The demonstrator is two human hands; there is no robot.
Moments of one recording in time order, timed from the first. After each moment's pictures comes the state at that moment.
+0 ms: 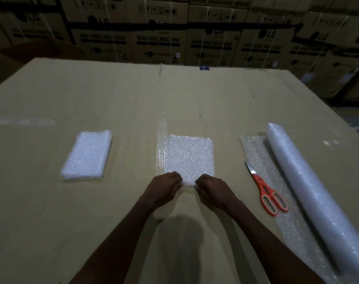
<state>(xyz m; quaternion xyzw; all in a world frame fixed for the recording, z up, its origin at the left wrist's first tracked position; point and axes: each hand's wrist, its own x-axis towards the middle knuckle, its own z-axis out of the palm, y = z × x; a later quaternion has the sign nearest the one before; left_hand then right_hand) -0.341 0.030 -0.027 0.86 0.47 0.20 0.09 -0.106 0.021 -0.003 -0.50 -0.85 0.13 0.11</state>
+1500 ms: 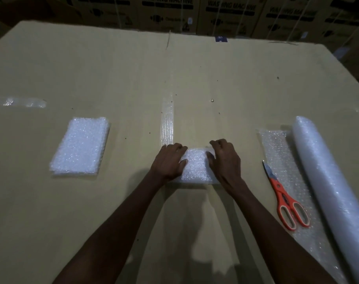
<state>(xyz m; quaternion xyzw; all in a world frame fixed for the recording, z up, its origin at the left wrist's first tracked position) -0.337 0.123 -0.038 0.82 0.54 0.16 0.09 -0.128 0.116 -0.001 -0.63 -0.75 0.01 0.20</state>
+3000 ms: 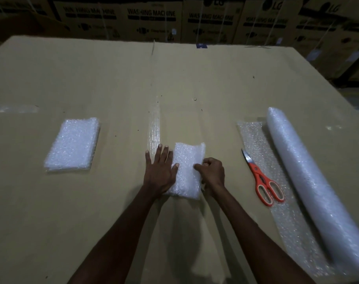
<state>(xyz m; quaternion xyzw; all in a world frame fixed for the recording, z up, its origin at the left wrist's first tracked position) -0.308 0.051 -0.051 0.78 0.62 0.06 0.05 -0.127 0.040 0.005 -0.75 -0.42 0.40 0.31</state>
